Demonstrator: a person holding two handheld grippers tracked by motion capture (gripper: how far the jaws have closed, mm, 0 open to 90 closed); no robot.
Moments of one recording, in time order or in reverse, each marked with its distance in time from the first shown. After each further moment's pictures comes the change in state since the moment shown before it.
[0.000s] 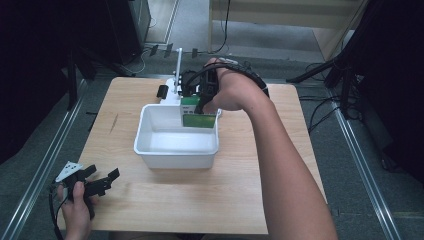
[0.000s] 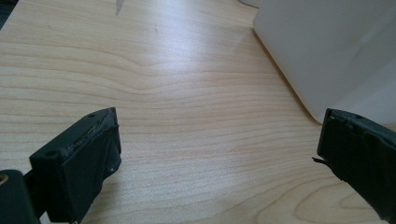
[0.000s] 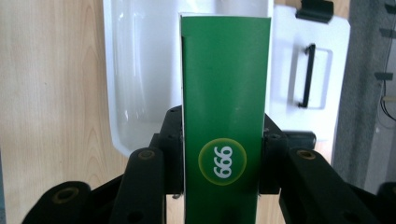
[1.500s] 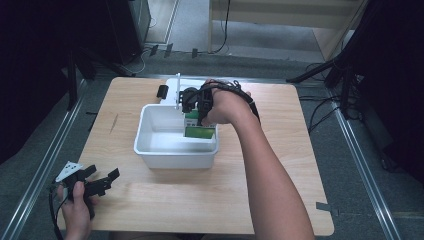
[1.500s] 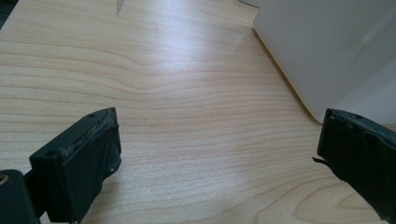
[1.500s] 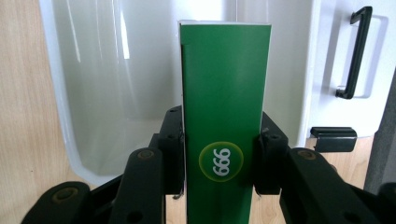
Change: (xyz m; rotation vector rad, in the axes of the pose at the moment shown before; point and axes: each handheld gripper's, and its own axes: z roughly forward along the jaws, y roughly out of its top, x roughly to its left) left arm 0.000 0.000 0.000 0.001 0.002 -0.002; right arm -0.005 -0.010 0.078 0.091 0.023 0.024
